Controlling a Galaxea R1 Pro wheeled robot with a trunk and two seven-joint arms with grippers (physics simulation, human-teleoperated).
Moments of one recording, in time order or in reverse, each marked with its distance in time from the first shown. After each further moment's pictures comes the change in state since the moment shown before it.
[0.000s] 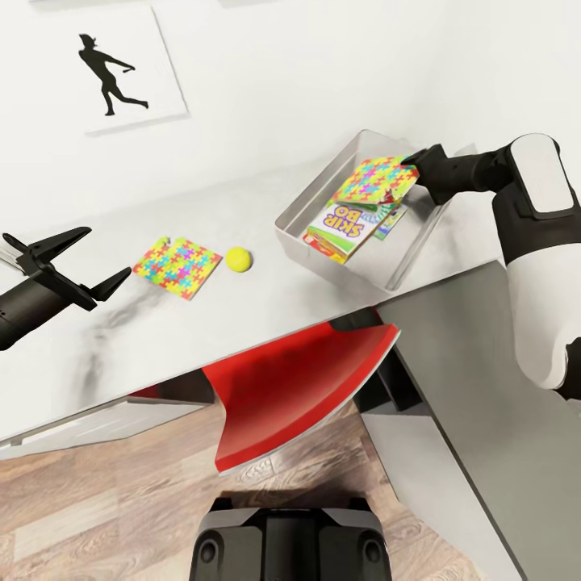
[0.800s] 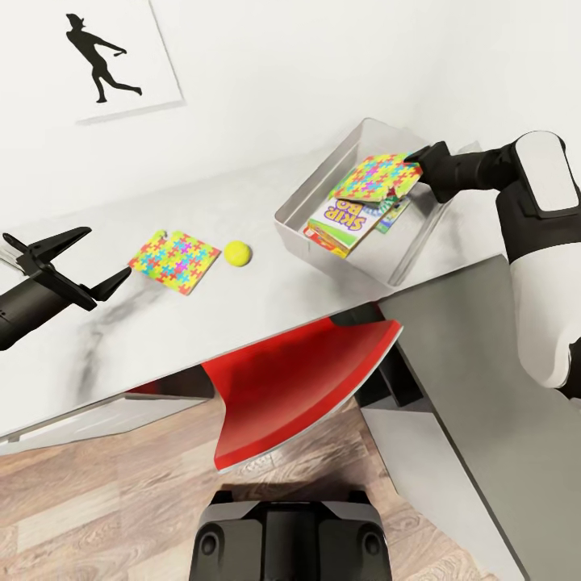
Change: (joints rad) left arm 0.000 0.000 0.000 0.000 0.000 0.000 0.000; right arm -0.003 -0.008 -0.001 -0.006 -0.001 0.000 0.001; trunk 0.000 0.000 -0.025
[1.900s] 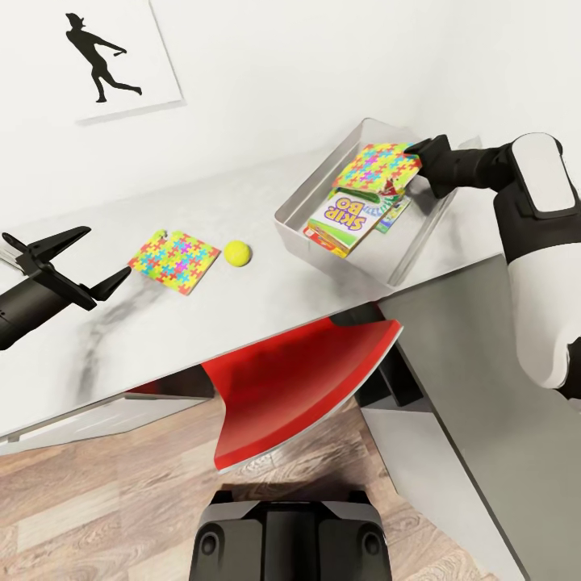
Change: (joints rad) left arm -0.001 0.000 0.001 0.000 0.000 0.000 -0.001; right arm 0.001 0.004 0.004 0.006 0.004 -0.053 0.074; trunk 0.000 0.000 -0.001
